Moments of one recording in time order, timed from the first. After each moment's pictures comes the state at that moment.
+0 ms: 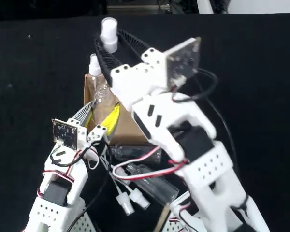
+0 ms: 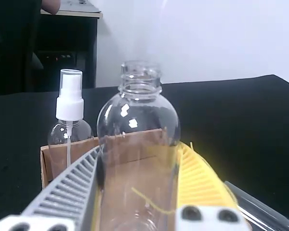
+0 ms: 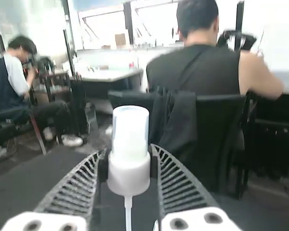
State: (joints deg) left arm 14.6 -103.6 96.1 19.3 3.9; right arm -33.4 -40.7 24.8 23.2 -5.2
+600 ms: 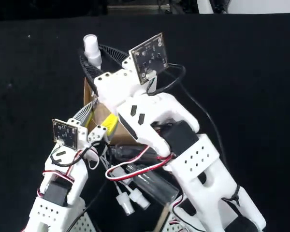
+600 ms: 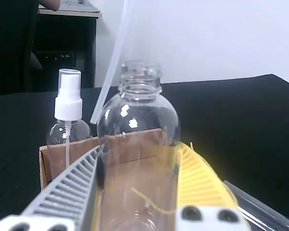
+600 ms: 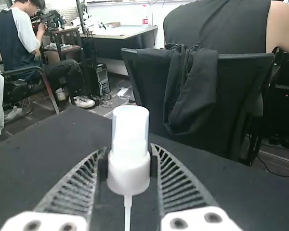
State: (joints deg) left arm 14.8 -103.6 96.1 19.3 3.9; right arm -37.6 -37.0 24.0 27.4 -4.7
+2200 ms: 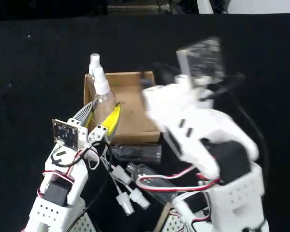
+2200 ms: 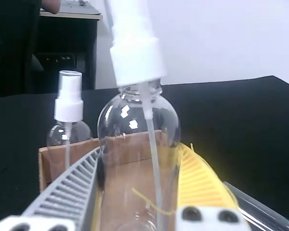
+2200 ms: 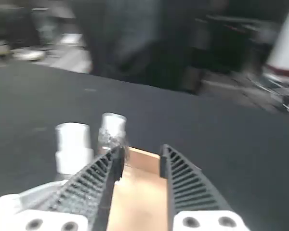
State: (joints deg) left arm 15.1 -103.6 96.1 19.3 3.9; right arm -18.9 -51.1 18.0 65.9 -4.5
